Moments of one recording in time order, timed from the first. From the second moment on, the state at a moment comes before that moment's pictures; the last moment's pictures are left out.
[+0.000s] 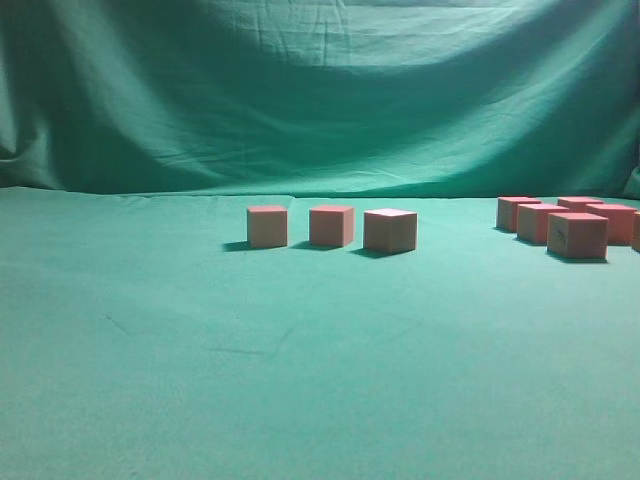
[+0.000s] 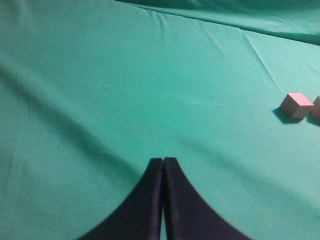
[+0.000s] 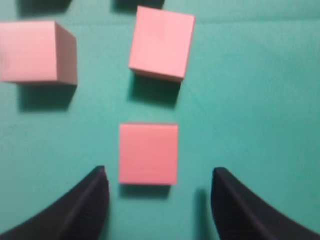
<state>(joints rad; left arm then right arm) -0.01 -0.01 0.02 -0.12 0.36 -0.08 0.15 1.58 -0.83 0.04 0.58 0.02</state>
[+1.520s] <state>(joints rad) -0.01 -0.01 0.02 -0.12 0.36 -0.08 0.46 1.72 -1.35 0.12 1.05 0.07</state>
